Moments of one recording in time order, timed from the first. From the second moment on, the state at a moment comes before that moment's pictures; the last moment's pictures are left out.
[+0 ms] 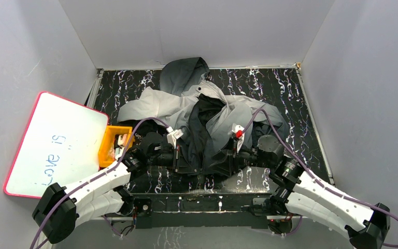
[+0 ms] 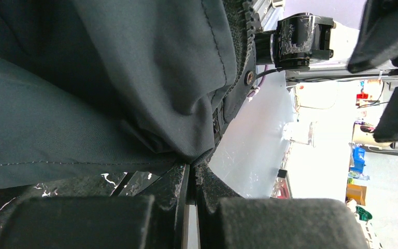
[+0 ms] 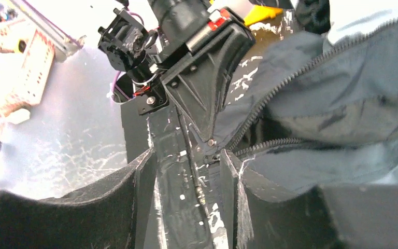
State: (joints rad) left arm -0.74 0.97 0.44 -0.03 0.63 -0.75; right arm 0.90 0.67 0.53 -0.03 -0.50 0.31
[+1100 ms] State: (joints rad) left arm -0.74 1.02 0.43 -0.03 0.64 -0.76; right arm 1.55 0.86 0.49 0.01 0.10 -0.62
